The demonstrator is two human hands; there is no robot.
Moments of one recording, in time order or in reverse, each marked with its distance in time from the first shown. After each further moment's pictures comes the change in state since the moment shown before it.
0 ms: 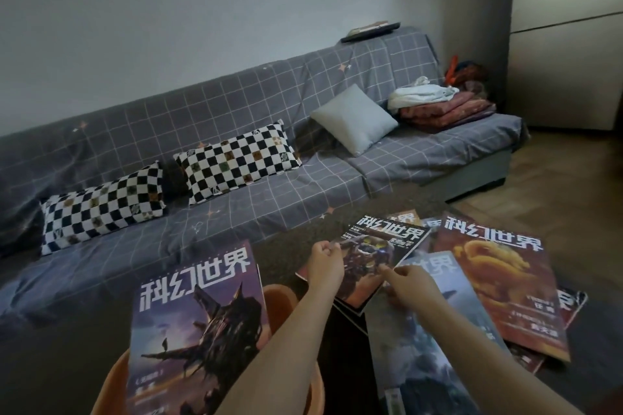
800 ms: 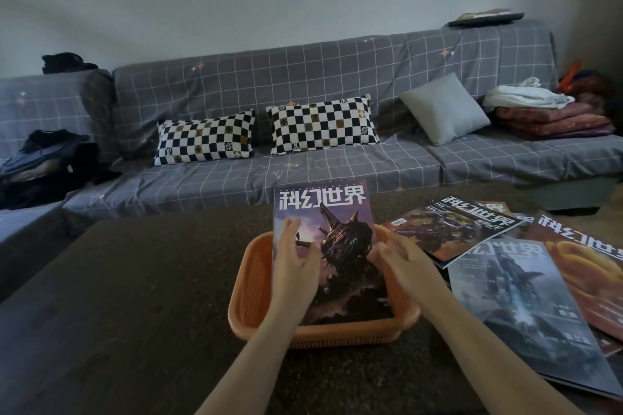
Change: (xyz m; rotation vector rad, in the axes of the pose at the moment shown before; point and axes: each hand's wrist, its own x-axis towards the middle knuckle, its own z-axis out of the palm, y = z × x) left_hand -0.161 -0.090 -0.215 -0.073 0.288 0.218; right_hand -0.140 -0.038 0.113 -0.077 -0.257 -0.378
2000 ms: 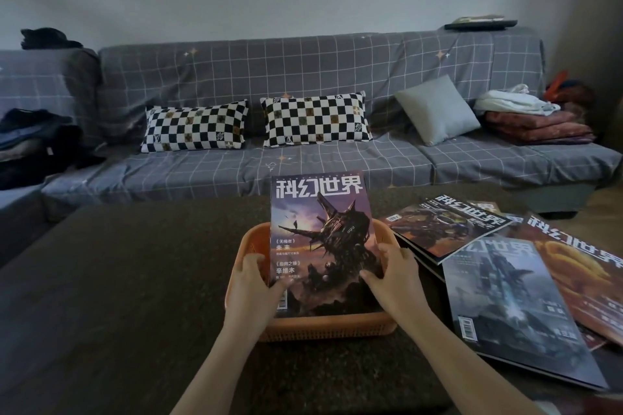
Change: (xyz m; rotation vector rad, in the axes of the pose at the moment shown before) left_hand -0.009 -0.048 -0.047 0.381 -0.028 -0.208; right_hand -0.009 0.015 0.028 -0.339 0.149 -0.066
